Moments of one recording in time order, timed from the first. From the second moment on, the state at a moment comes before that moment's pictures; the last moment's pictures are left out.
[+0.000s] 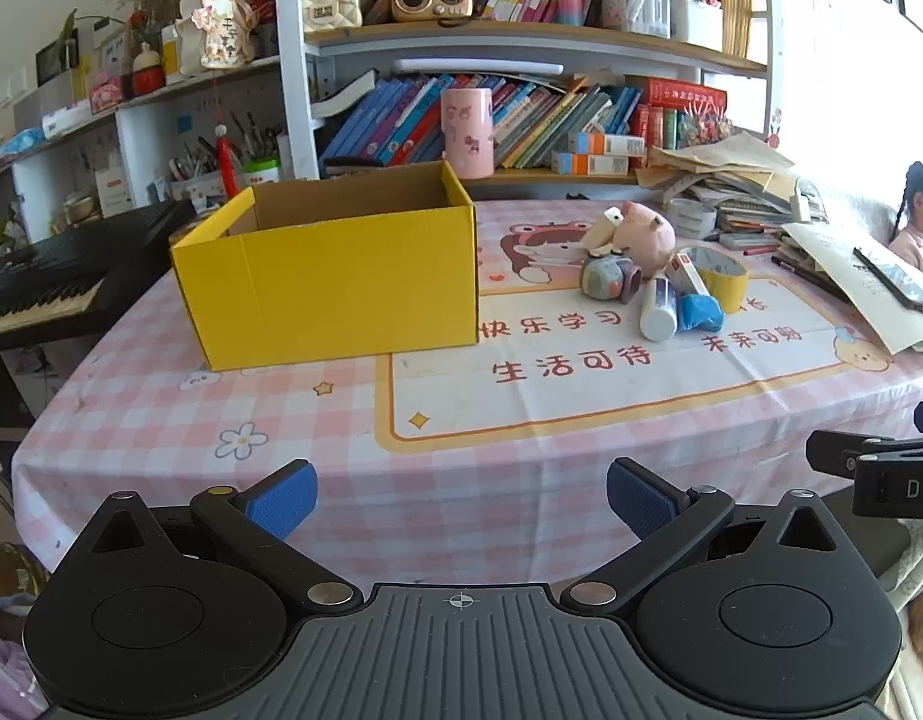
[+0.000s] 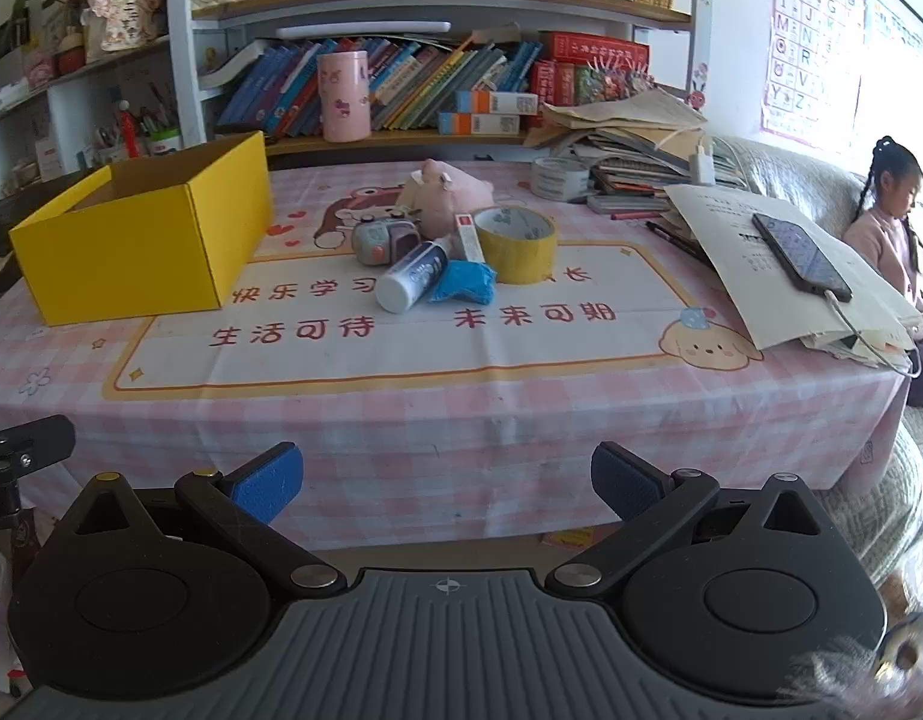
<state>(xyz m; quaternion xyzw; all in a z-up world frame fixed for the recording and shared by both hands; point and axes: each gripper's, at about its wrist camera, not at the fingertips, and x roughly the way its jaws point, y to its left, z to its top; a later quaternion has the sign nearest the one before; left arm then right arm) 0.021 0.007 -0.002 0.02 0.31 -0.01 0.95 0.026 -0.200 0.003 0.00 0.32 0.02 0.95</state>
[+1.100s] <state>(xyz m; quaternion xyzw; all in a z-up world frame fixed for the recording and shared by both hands) 0.017 0.006 0.002 0.01 0.30 -0.05 0.95 0.022 -0.191 0.008 -0.03 0.32 0.06 0.95</state>
